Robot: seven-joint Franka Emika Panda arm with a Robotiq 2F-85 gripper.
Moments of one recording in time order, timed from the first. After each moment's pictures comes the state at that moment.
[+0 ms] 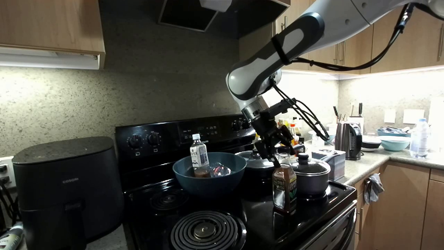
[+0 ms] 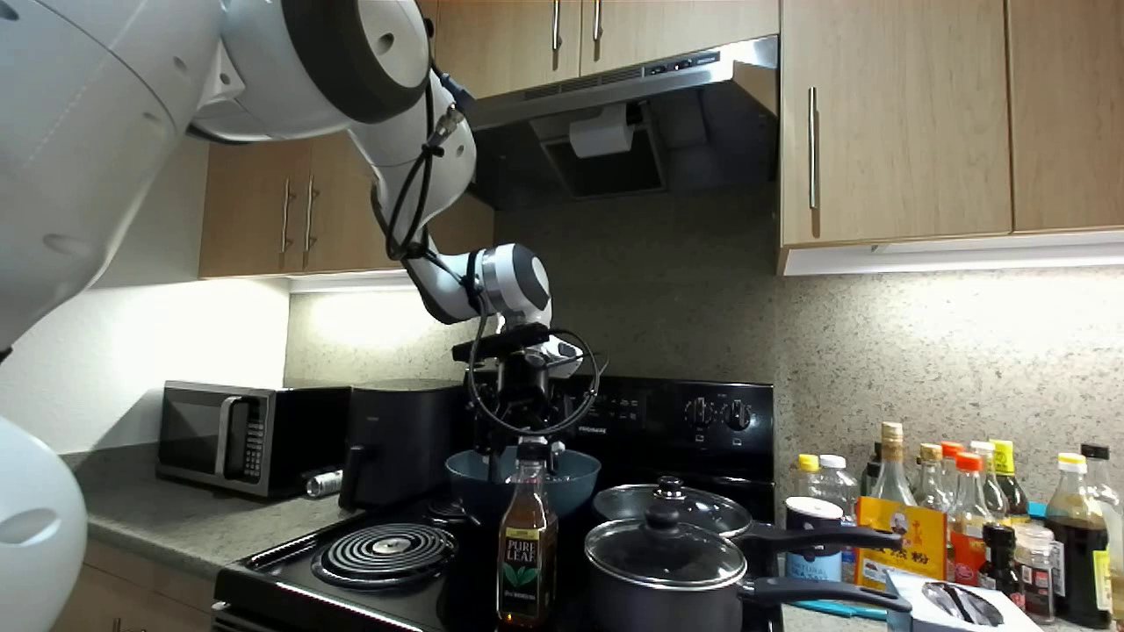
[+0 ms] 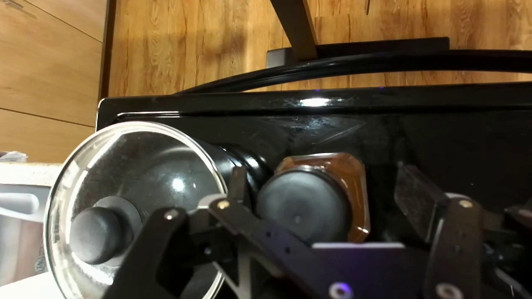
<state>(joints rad) 0.08 0.33 -0.01 -1.68 -0.23 1.54 0.18</state>
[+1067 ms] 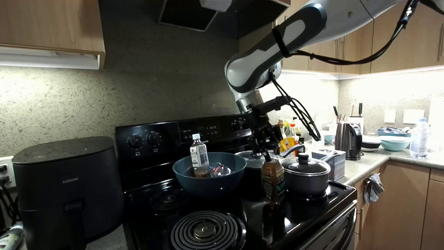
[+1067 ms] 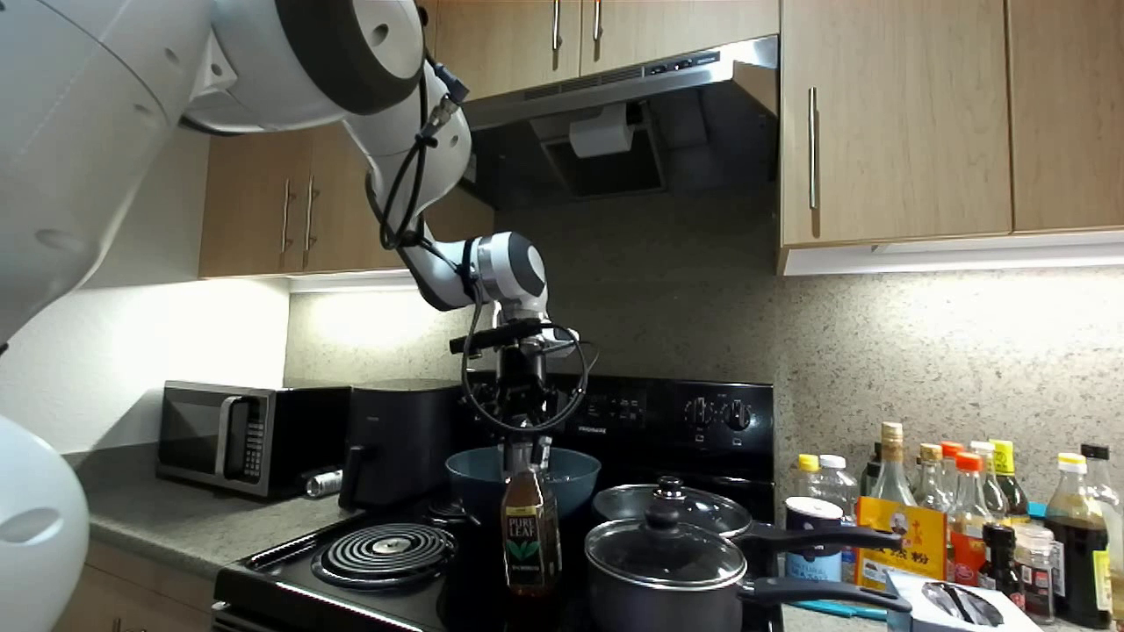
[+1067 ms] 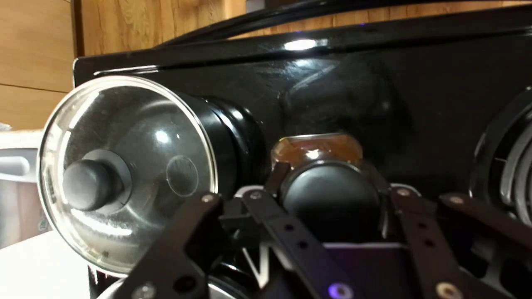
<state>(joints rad) 0.08 0.30 0.00 -1.67 -0.20 1.66 0.25</state>
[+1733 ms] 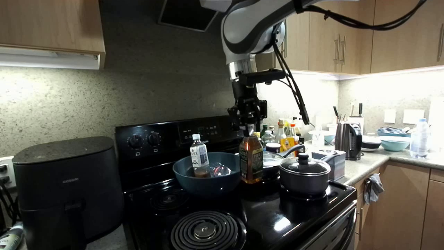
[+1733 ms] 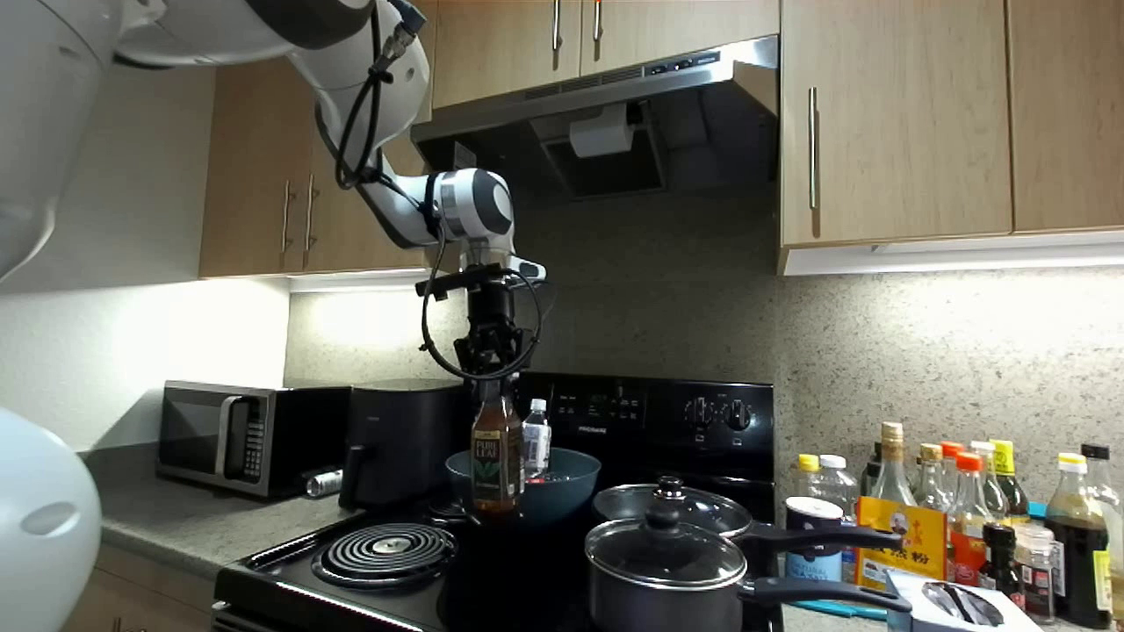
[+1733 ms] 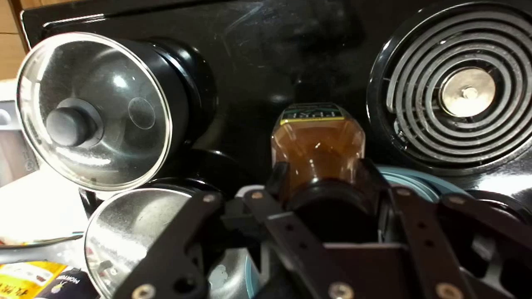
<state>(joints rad) 0.12 0.15 0.04 -1.67 -0.14 1.76 0.36</state>
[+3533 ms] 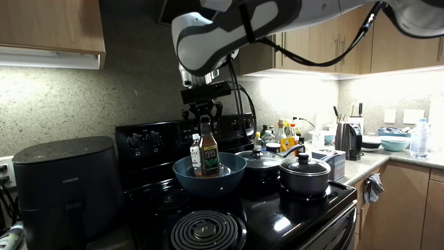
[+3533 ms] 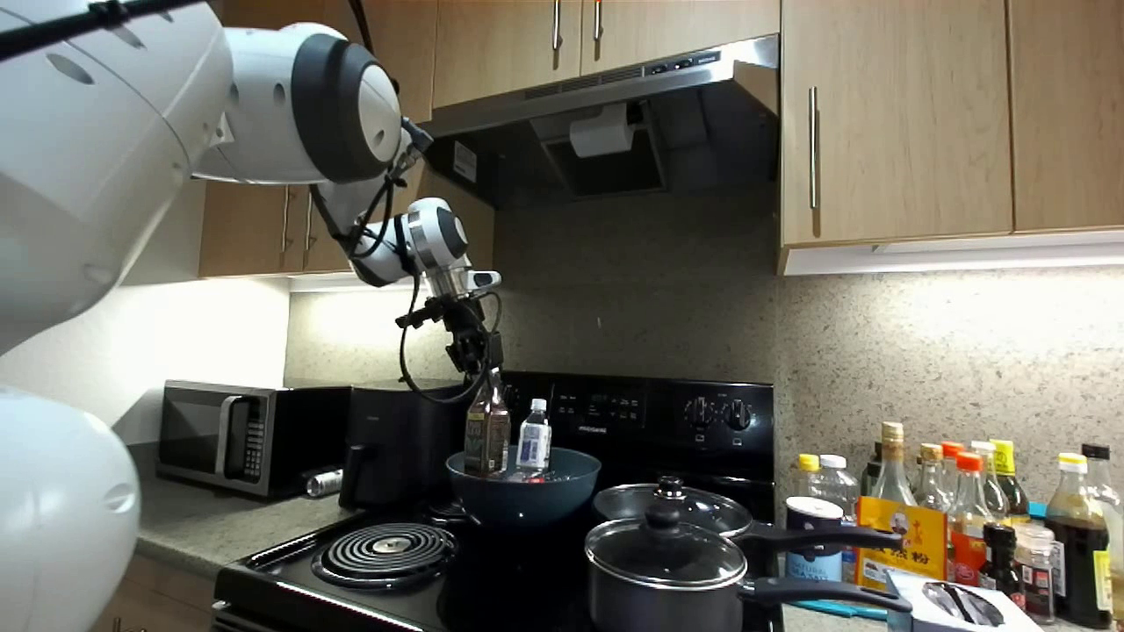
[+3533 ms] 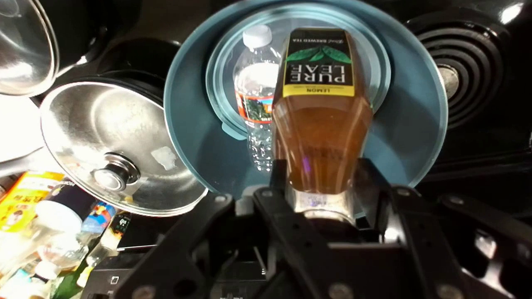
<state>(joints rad) 0.29 0.45 0.05 -1.32 -0.39 1.92 0.80</state>
